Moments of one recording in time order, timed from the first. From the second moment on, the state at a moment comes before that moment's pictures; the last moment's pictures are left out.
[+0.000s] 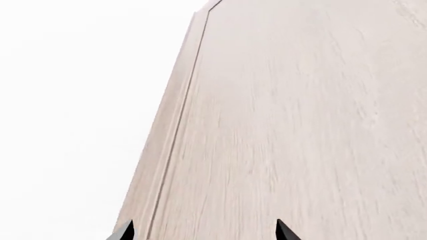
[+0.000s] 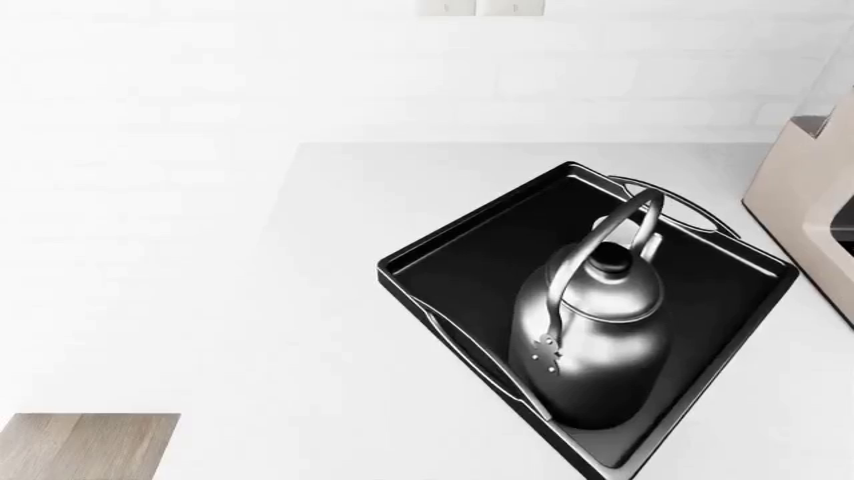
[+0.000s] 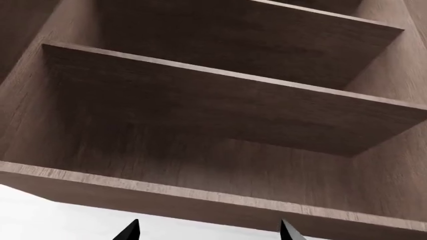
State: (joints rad) left arm -2.30 -0.06 -0.09 -0.23 -0.46 -1.00 -0.25; right arm 1.45 0.90 0.37 -1.05 2.36 1.14 1.57
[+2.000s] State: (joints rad) left arm -2.11 -0.09 0.99 -0.50 -0.67 -0.61 -0.21; right arm 1.55 0.97 0.32 -1.04 2.44 1.10 1.57
